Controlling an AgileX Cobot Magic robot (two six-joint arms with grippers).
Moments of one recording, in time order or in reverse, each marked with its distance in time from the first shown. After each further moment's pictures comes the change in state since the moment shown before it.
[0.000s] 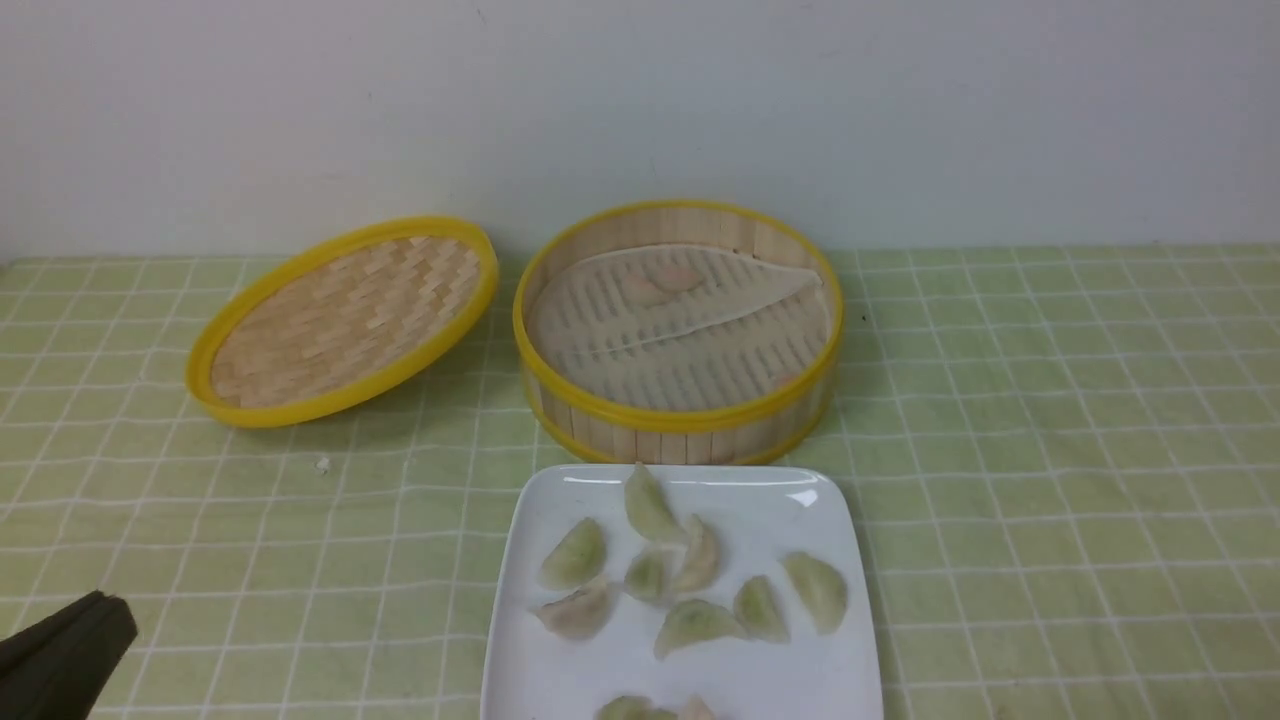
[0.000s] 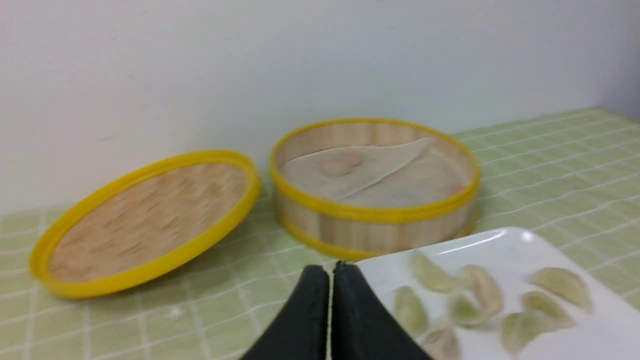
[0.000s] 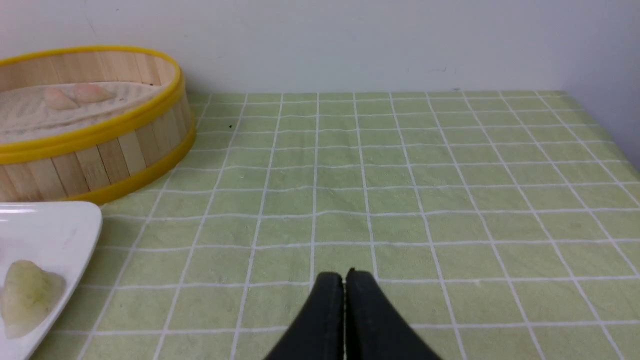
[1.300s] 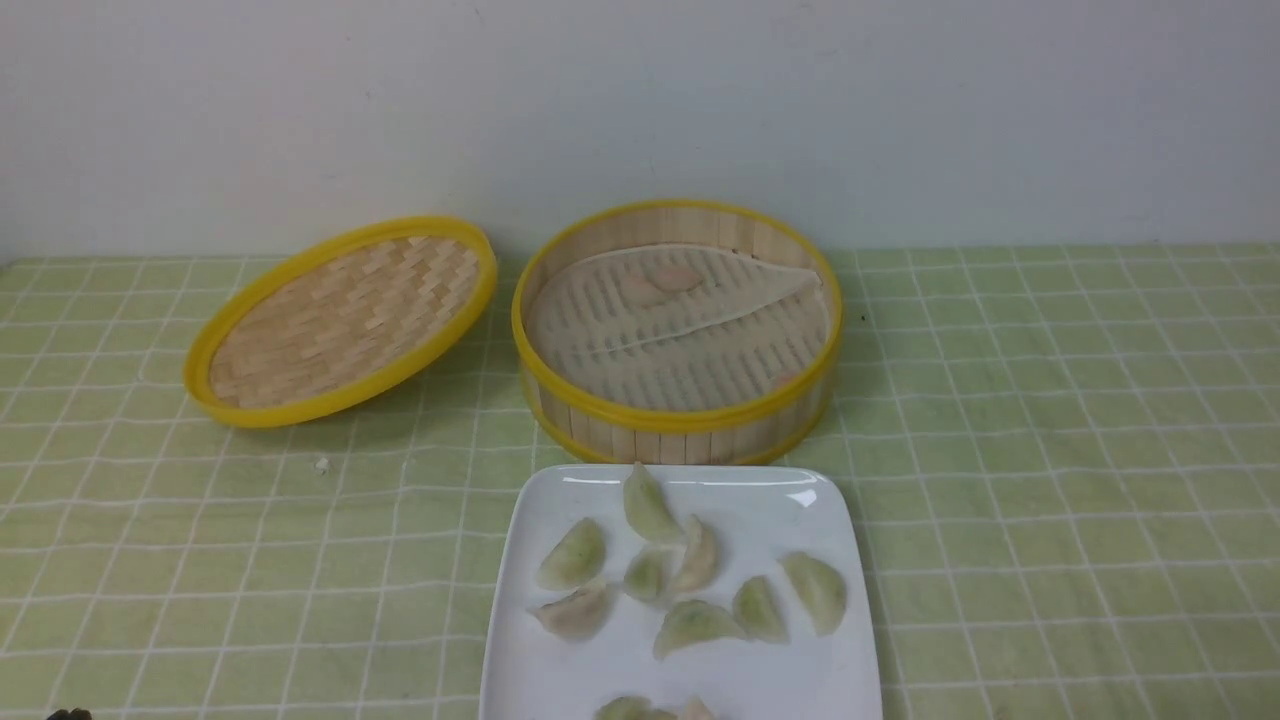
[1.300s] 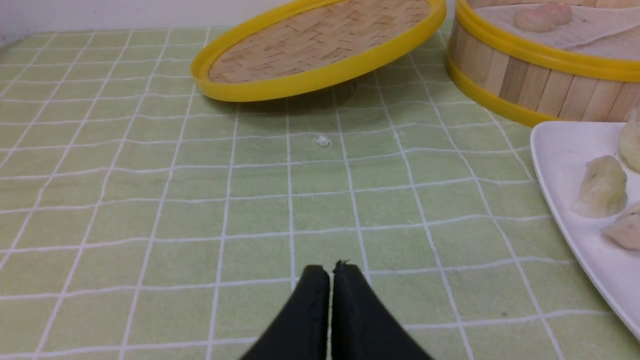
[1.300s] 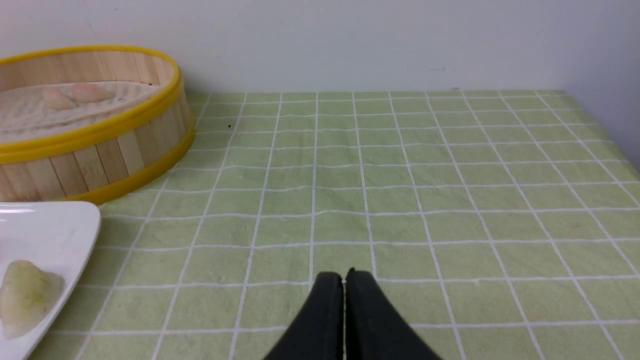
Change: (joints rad) right arm 0.000 0.000 0.000 0.000 0.000 0.000; left arm 0.259 -0.099 0.191 0.008 0.099 -0.003
